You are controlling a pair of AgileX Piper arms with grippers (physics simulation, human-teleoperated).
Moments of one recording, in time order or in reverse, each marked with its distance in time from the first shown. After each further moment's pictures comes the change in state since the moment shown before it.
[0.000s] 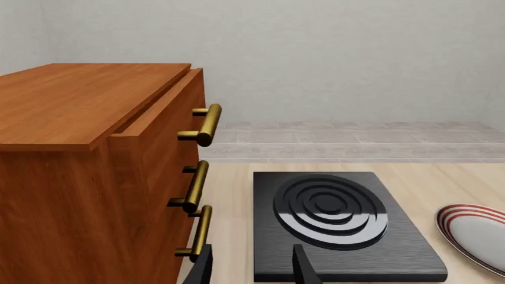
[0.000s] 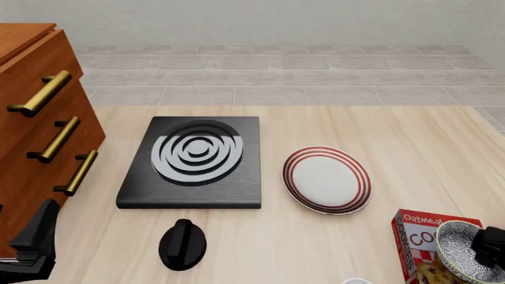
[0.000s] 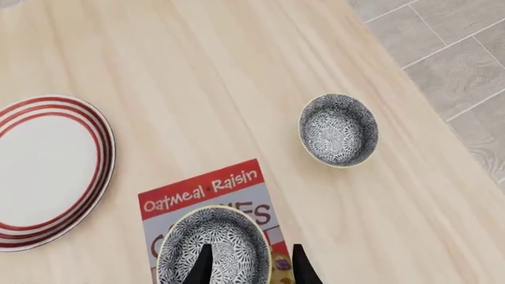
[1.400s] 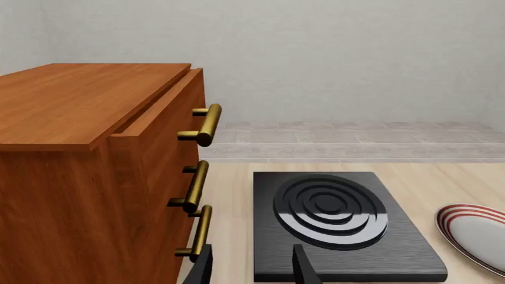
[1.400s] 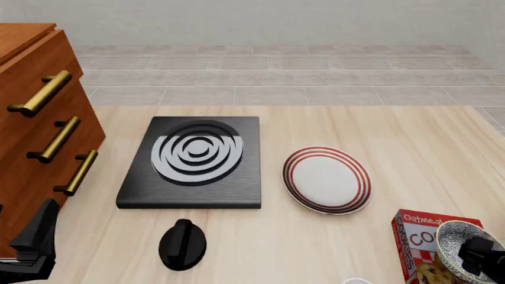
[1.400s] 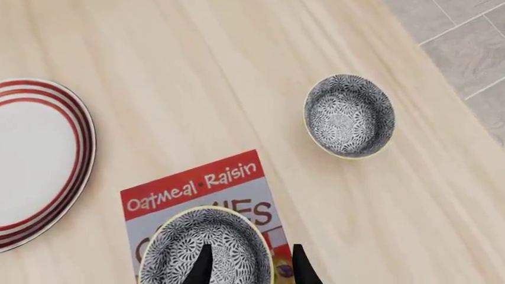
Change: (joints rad) left arm 0.000 0.000 0.000 0.000 0.000; right arm -0.005 0.146 0.102 -0.196 0.002
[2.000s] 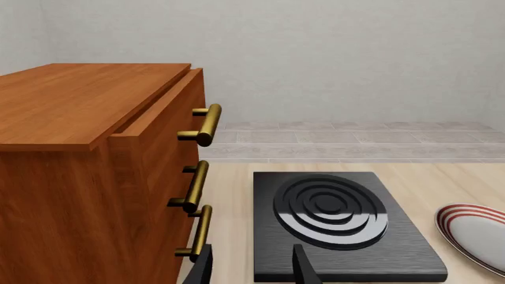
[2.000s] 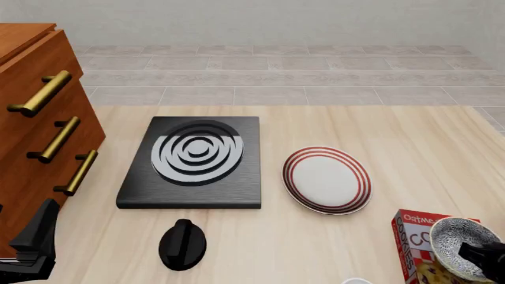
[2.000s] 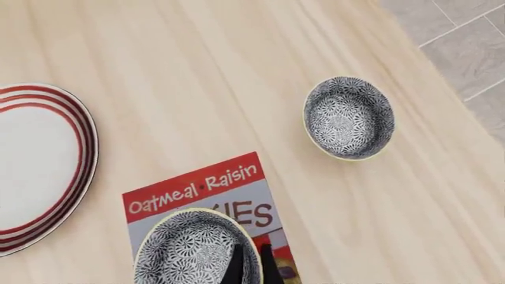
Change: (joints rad) left arm 0.000 0.000 0.000 0.000 0.000; right arm -0.002 -0.003 -0.002 -0.006 -0.007
